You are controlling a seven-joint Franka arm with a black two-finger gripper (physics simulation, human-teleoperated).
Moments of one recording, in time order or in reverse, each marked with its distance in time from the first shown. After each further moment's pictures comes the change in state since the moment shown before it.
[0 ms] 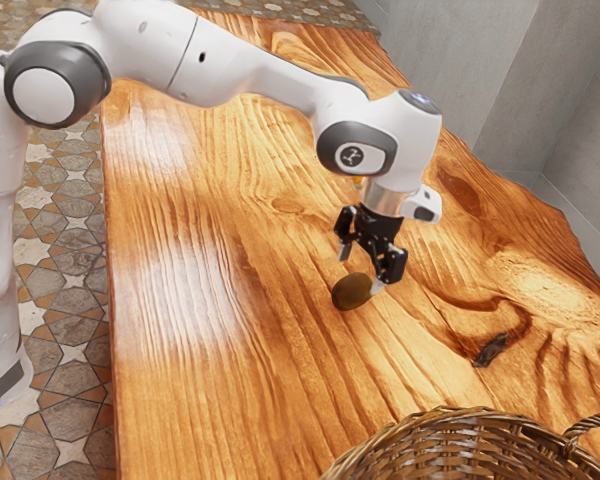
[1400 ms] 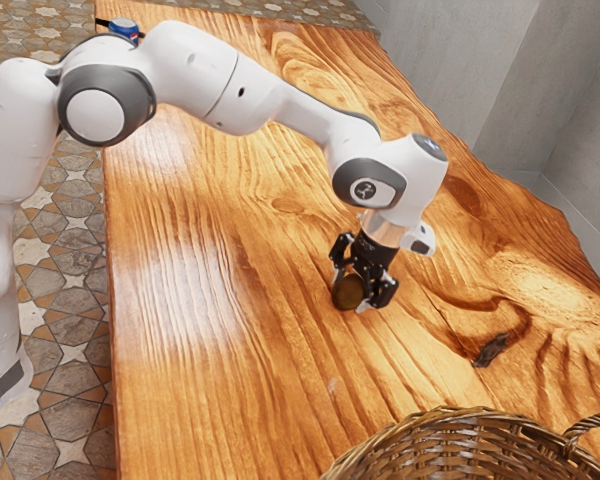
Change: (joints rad) arm 0.002 0.155 0.026 0.040 0.043 -0.031 -0.019
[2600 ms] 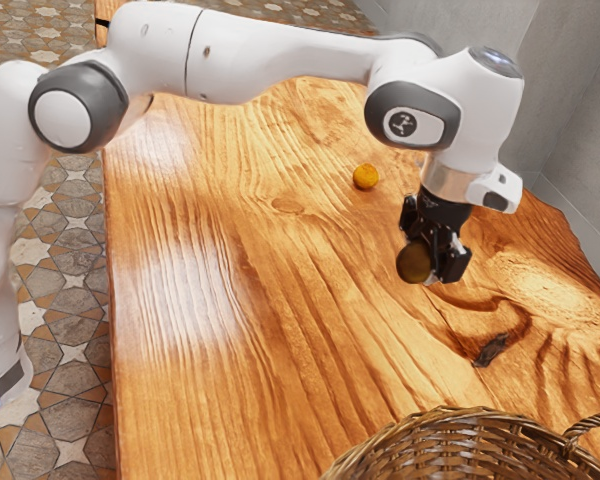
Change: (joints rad) arm -0.155 -0.015 -0.165 0.431 0.113 -0.249 0.013
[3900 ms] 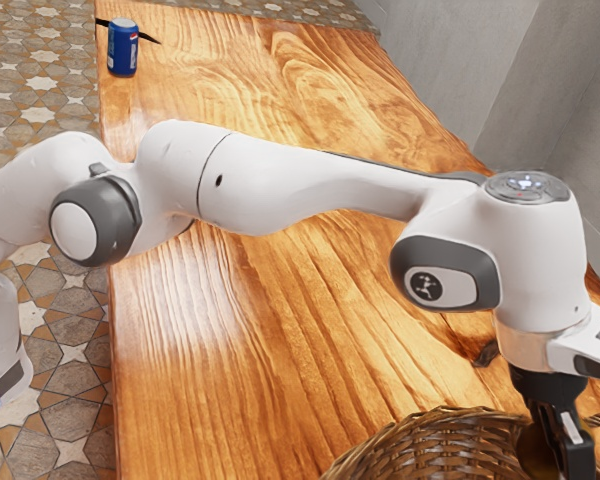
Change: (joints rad) arm -0.500 0.398 0.111 0.487 0.028 0.373 0.038
